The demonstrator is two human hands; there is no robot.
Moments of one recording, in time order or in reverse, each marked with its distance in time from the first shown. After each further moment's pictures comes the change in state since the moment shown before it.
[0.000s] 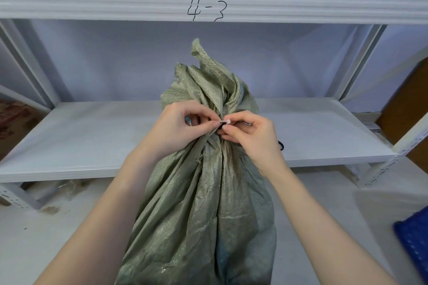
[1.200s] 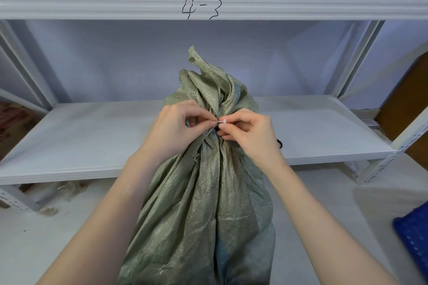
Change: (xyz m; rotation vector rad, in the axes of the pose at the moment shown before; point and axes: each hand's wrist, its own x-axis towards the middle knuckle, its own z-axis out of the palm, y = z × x) left_hand 0.000 -0.001 0.008 0.155 0.074 0.055; right_hand 0.006 0.005 -0.004 -0.142 0.027 -0.037
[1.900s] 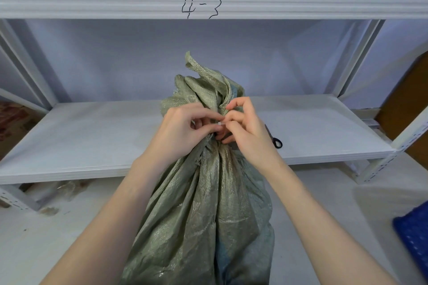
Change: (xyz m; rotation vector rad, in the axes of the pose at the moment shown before) left_hand -0.002 0.003 0.009 0.004 0.036 0.047; right_hand -0.004 -0.006 0.002 -0.064 -0.113 -0.064
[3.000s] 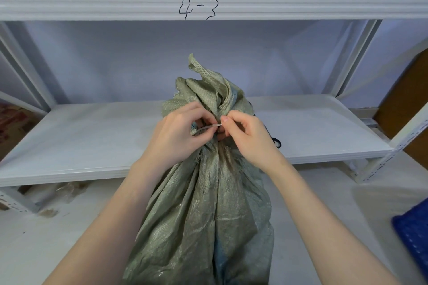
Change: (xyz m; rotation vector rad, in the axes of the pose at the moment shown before) left_hand -0.005 -0.006 0.003 0.103 -0.014 0.015; right_hand 0.001 0.006 -0.009 -0.296 -0.026 -0.040
